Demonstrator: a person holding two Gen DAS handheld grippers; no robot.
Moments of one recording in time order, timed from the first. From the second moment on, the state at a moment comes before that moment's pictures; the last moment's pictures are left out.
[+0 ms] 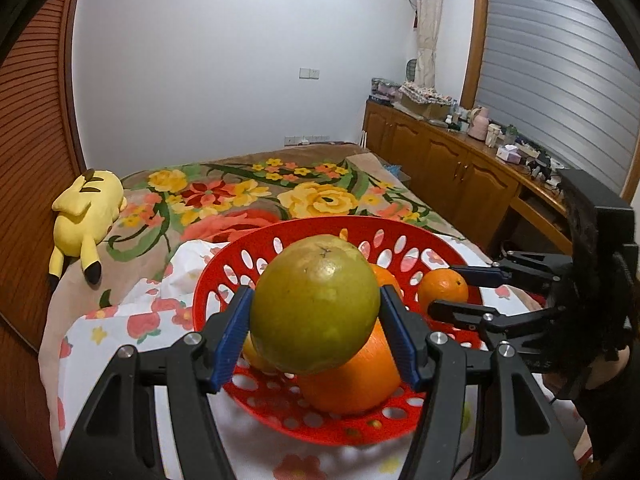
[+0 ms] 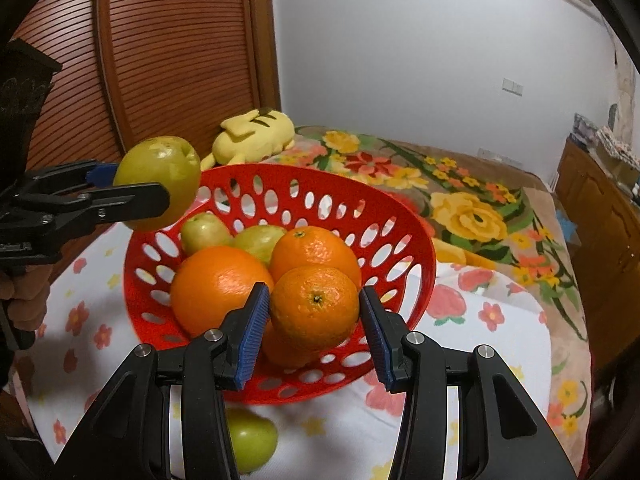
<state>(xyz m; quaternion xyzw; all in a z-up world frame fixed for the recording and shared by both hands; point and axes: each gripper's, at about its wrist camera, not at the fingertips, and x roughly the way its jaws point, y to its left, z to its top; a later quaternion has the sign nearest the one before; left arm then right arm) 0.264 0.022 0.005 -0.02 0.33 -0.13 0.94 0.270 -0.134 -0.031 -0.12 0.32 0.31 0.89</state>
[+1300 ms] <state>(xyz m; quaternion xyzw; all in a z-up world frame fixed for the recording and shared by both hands) 0.320 0.006 -0.008 0.02 0.37 -0.12 0.92 0.289 -0.146 -0.017 -0.10 0.30 0.32 0.89</state>
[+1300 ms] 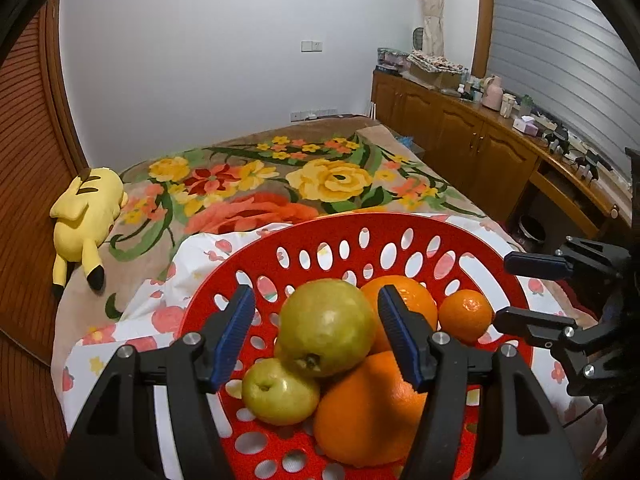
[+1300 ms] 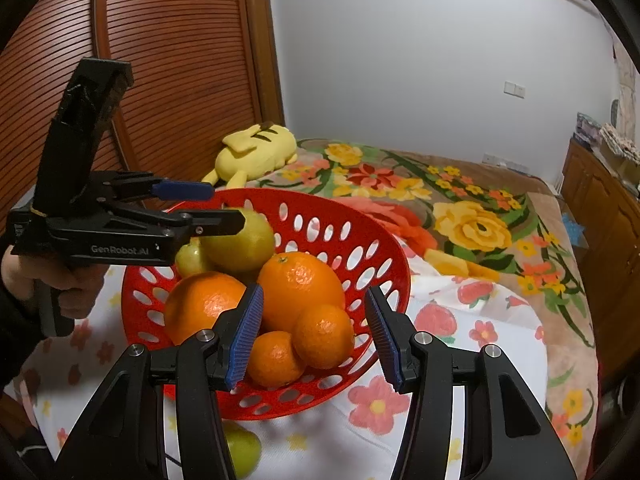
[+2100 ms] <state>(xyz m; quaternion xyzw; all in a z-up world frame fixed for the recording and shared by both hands) 0.233 0.028 0.005 0.00 0.32 -0.13 0.94 0.220 -0.151 -0.025 -0.08 0.30 0.30 0.90</state>
